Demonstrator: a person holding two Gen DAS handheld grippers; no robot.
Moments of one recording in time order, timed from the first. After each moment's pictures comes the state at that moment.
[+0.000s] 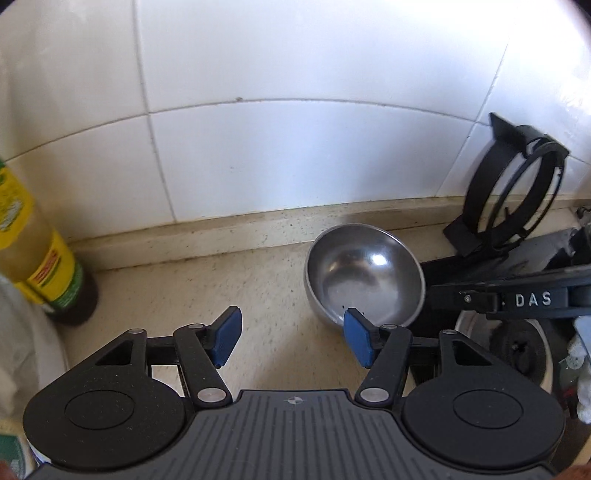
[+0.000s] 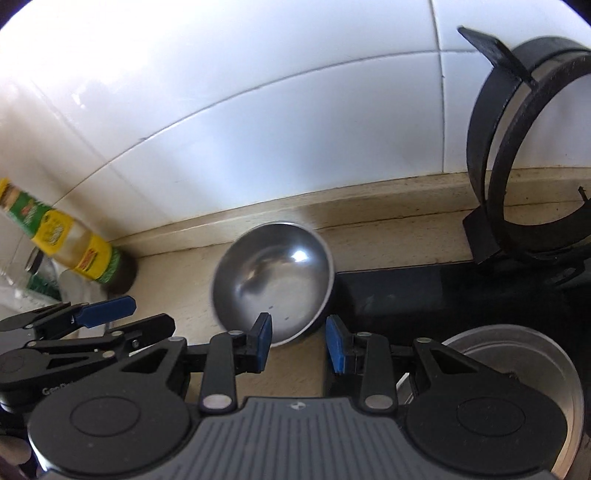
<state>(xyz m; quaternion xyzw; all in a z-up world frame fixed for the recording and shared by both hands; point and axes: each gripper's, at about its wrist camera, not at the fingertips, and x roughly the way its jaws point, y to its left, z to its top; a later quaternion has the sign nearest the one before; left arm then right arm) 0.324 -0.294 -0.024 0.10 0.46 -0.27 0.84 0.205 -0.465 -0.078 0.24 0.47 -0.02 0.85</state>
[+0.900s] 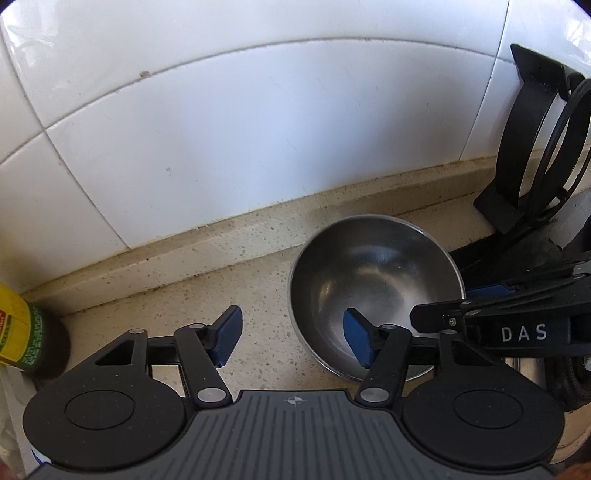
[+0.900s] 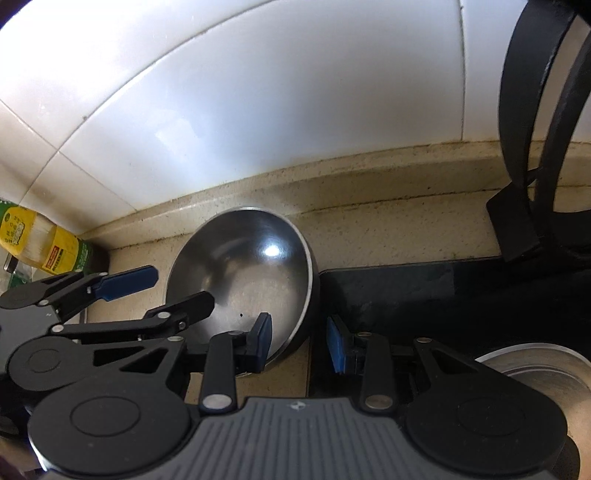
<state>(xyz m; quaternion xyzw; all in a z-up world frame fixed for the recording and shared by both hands) 0.346 -0.352 -0.070 0.19 0.45 -0.26 0.83 0.243 -0.475 -0.129 0.25 0.50 0.00 0.83</state>
